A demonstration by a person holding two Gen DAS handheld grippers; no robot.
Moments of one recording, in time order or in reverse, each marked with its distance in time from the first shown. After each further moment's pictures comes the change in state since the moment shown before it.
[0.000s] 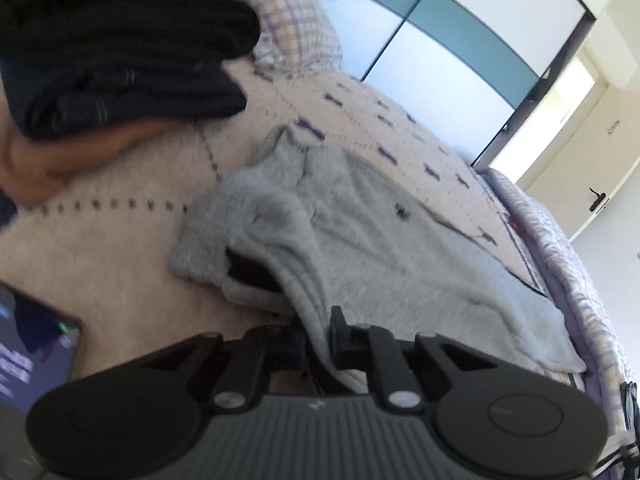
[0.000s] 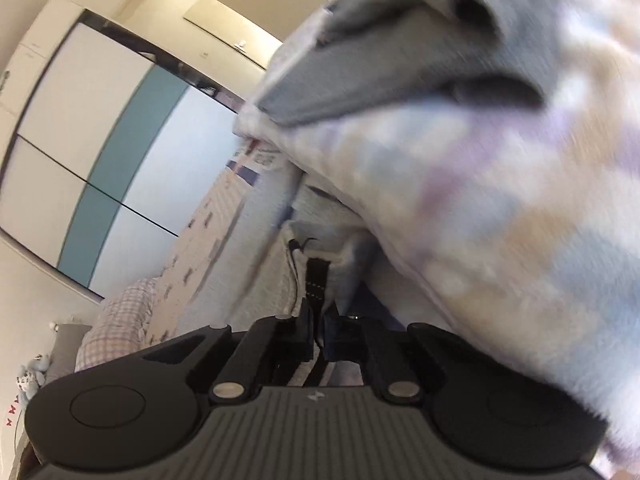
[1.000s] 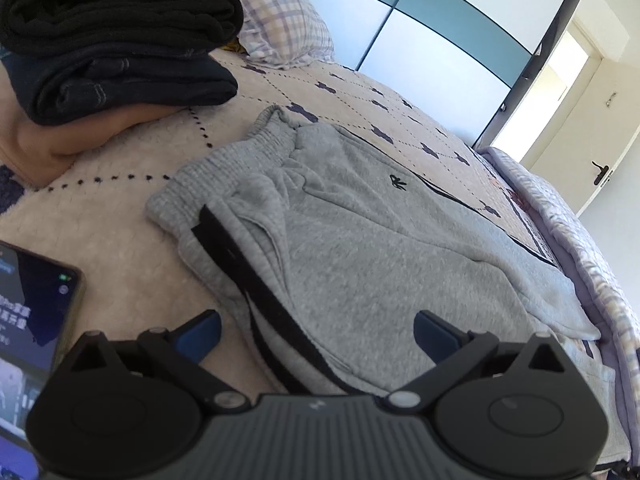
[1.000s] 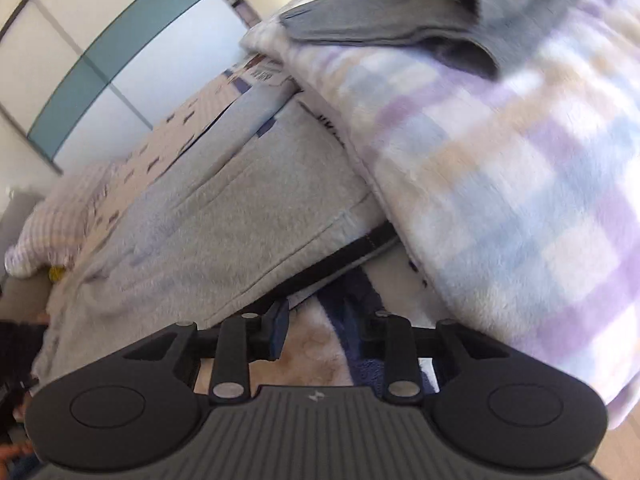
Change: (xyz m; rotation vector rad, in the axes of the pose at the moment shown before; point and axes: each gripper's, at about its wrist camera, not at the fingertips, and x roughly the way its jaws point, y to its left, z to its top) left arm 0.009 -0.011 -0.033 0.056 0.034 0.025; right arm -0.011 -0.036 -0.040 -0.174 0.198 -0.139
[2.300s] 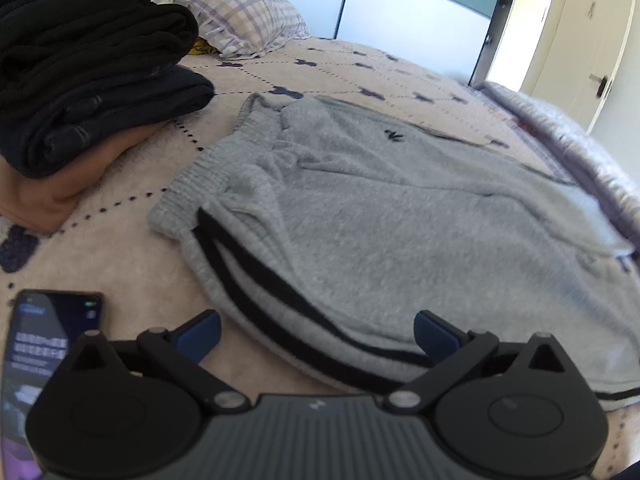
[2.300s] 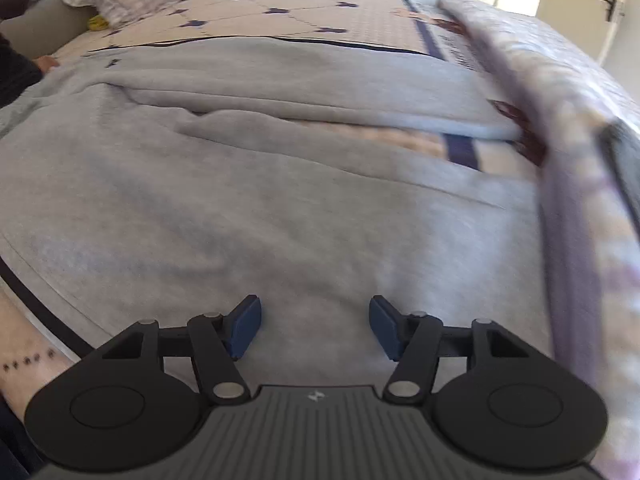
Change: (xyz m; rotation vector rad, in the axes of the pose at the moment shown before) left arm -0.004 -0.012 -0.002 0.216 0.078 0.076; right arm 0.080 0.122 0.017 -0.919 0.261 -0.168
